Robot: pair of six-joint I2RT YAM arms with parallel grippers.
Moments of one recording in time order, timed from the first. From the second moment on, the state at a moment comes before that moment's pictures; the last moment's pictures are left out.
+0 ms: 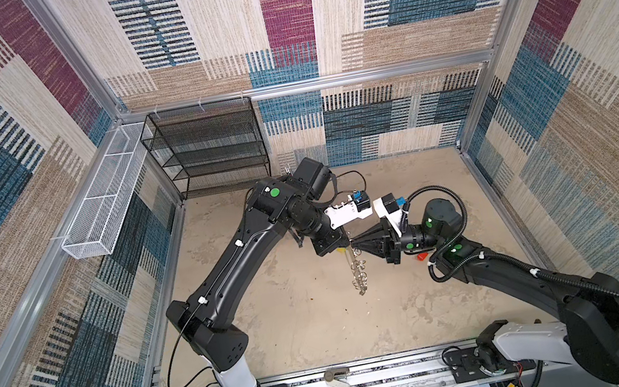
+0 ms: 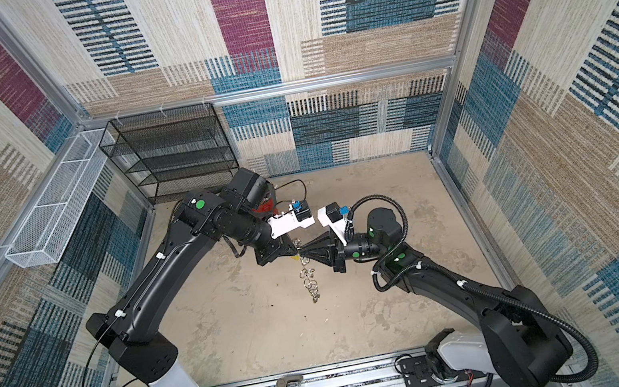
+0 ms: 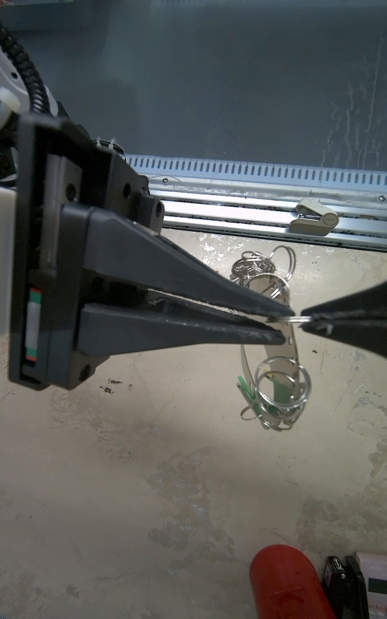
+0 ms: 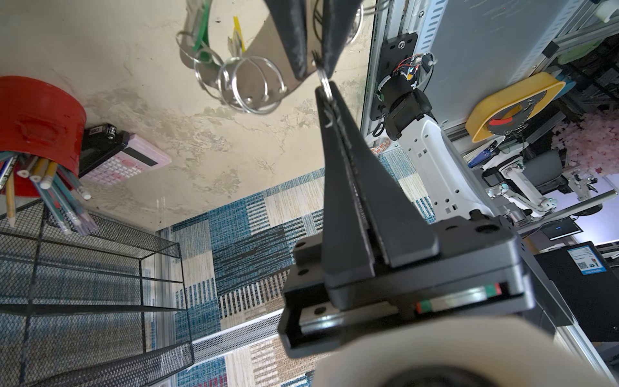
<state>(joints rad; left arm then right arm) -0.74 1.76 2.08 -1.46 0.40 0.55 0.48 1.22 0.67 0.56 -0.98 0.32</state>
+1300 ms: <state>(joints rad) -0.69 1.48 1.69 -1.15 0.44 0.46 0.50 1.21 0.64 0.62 -0.98 0.36</state>
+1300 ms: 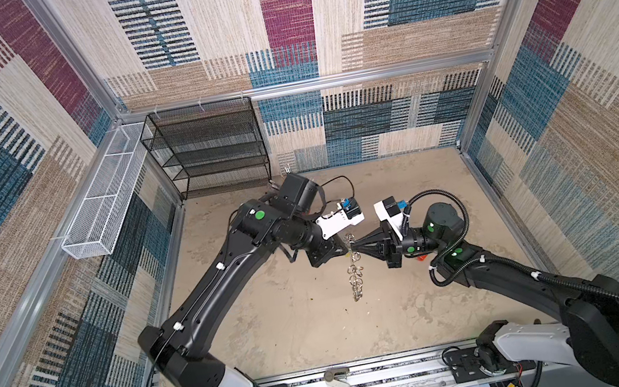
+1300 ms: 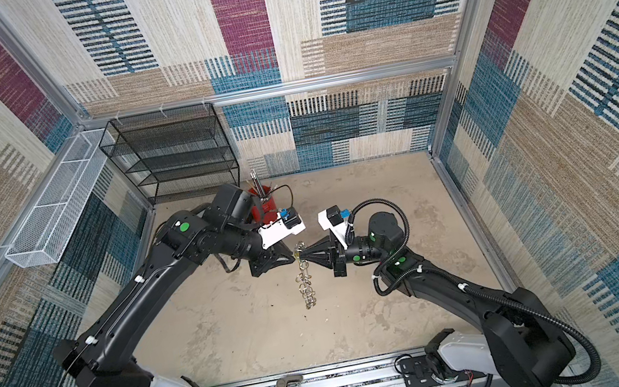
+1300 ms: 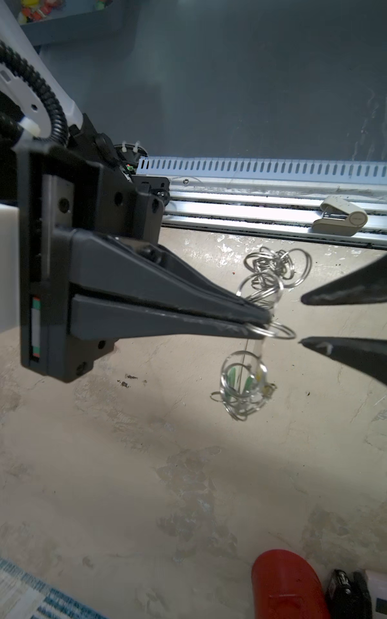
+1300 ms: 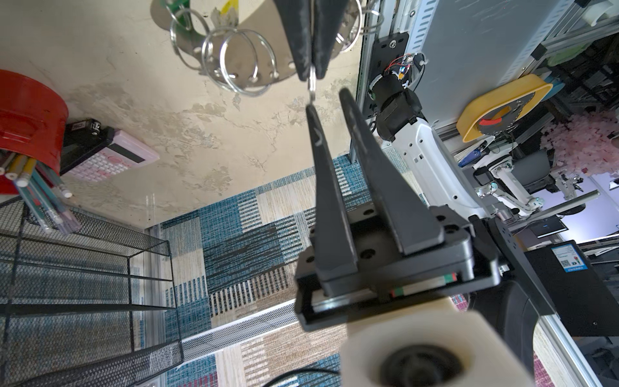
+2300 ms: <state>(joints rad) -0.54 1.13 0.70 0.46 0.84 -0.39 0.50 1.22 0.67 0.72 -1.03 0.50</state>
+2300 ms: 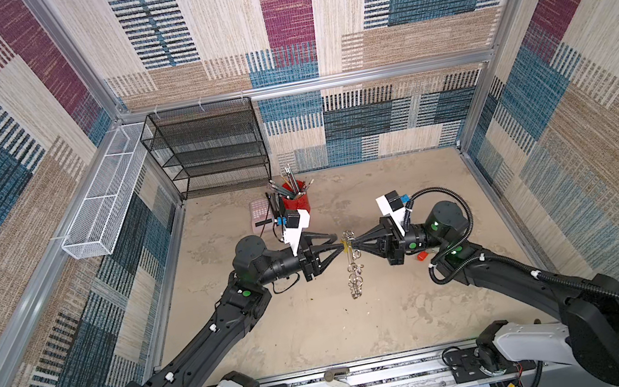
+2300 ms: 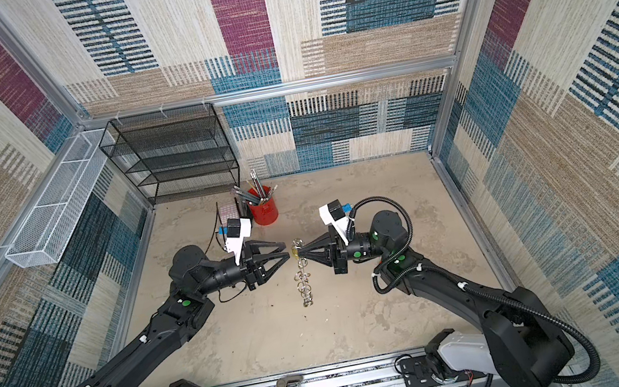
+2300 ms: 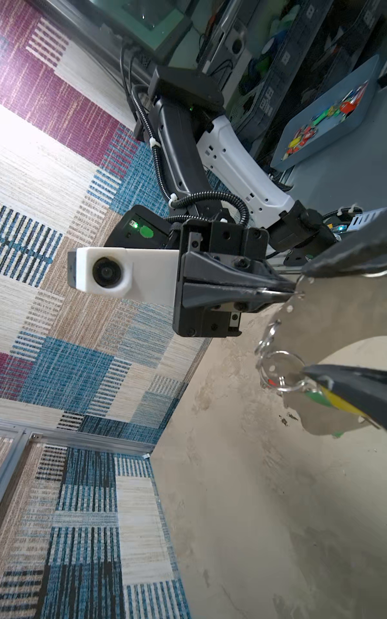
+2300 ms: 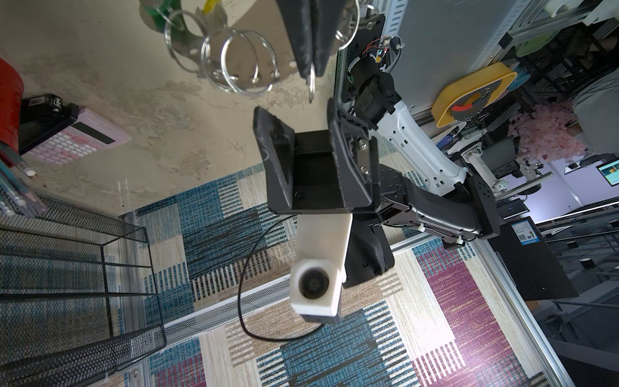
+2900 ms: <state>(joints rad) -0.57 1.18 0.72 0.47 0.87 -0.38 0.50 1.24 0.67 0.75 -1.04 0.53</state>
